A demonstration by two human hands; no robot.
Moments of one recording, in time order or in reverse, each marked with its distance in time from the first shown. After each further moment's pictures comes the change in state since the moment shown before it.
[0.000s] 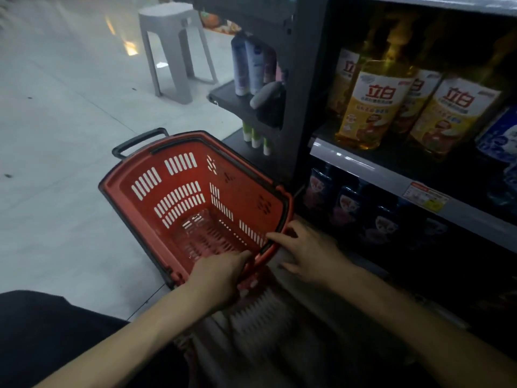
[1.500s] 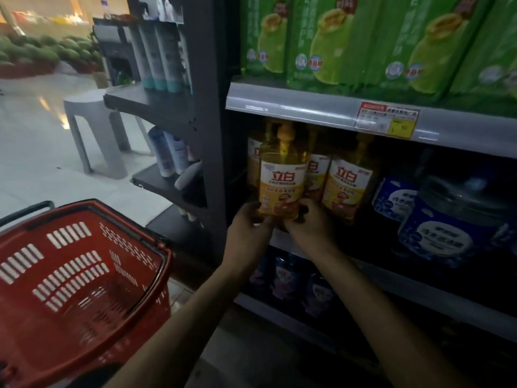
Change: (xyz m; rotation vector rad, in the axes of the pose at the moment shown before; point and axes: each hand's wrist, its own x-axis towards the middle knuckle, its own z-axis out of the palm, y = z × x) left_hand 0.171 0.152 -0.152 -1.190 0.434 0.059; right_hand 0.028 0.126 -0.141 0.894 0.772 0.655
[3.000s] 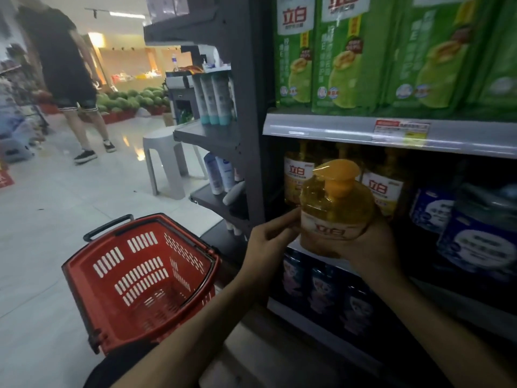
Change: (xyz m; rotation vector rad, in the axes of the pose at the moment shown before) left_hand -0.055 0.021 -0.031 -0.198 -0.087 0.230; right_hand -0.065 -0.013 -0.058 0.363 -0.065 -0.290
